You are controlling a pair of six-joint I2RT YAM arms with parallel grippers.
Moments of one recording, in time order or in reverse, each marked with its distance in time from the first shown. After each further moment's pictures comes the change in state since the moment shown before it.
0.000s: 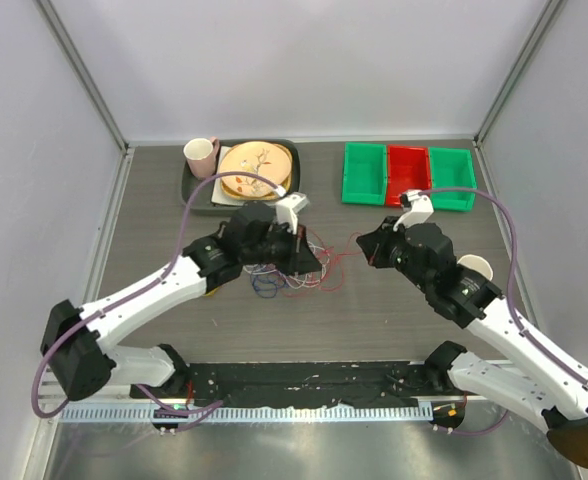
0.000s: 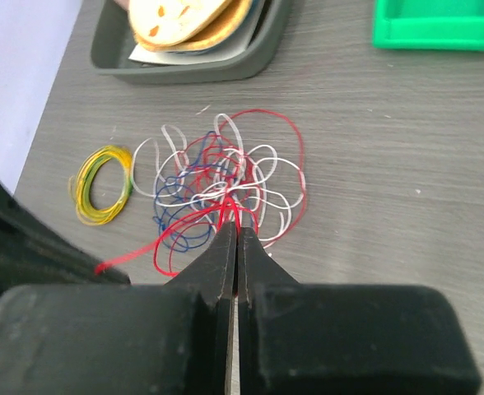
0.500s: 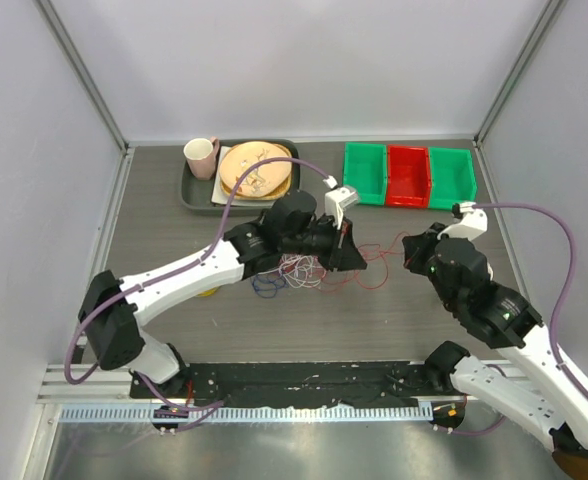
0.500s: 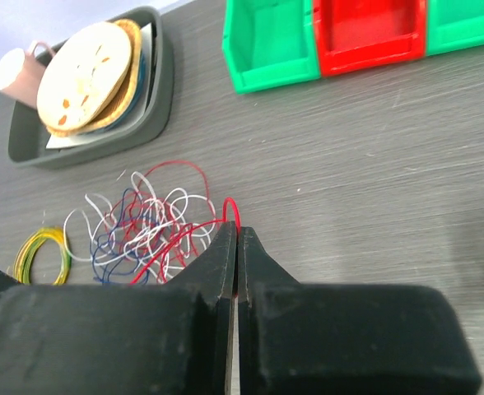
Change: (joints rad) left arm -0.150 0.267 0.259 0.113 0.130 0.039; right arm -0.001 -0.172 0.069 -0.298 0.339 0.089
